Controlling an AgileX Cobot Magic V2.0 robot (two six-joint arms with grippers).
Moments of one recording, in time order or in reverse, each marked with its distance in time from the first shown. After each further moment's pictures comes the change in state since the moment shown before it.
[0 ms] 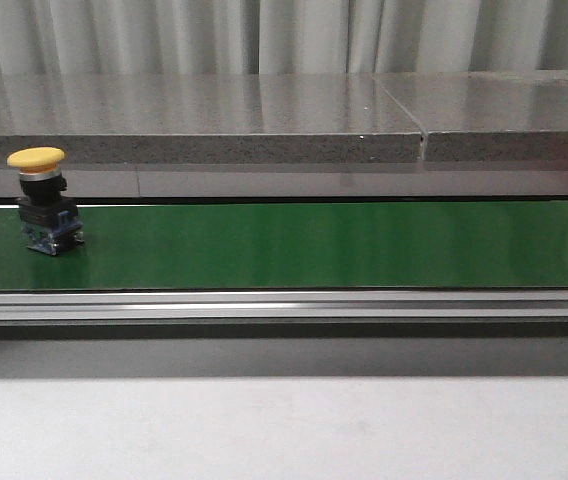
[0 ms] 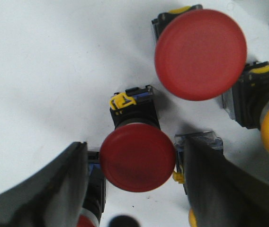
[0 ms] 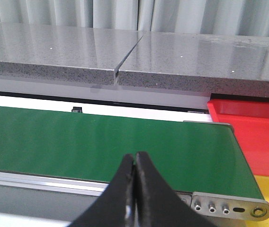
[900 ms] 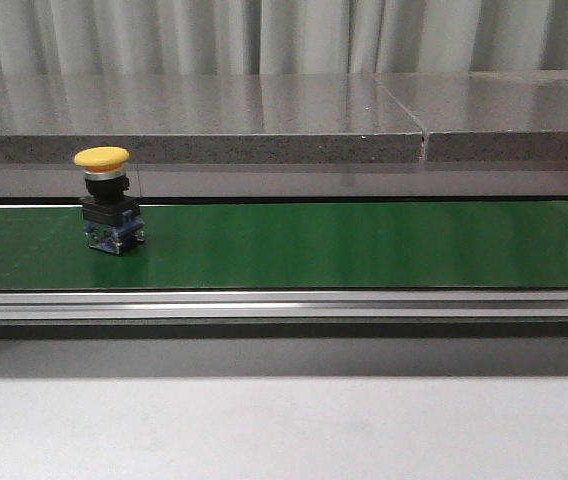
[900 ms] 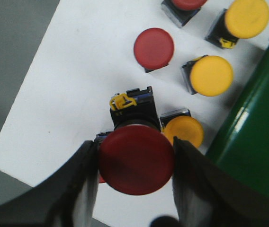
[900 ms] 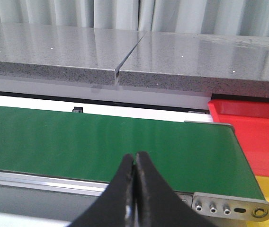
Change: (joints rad) left arm -0.055 -0.309 0.002 0.035 0.063 0.084; right arm 0.000 0.000 0.000 0.000 0.000 0.000
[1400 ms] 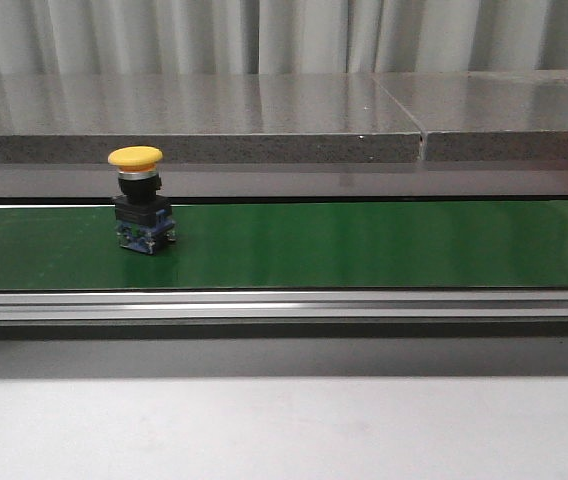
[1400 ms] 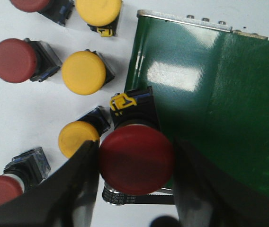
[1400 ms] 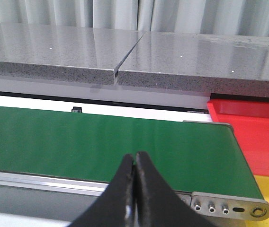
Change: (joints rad) left arm -0.236 0.054 0.000 -0.038 0.002 0.018; right arm 0.000 0.000 0.000 0.000 0.000 0.000
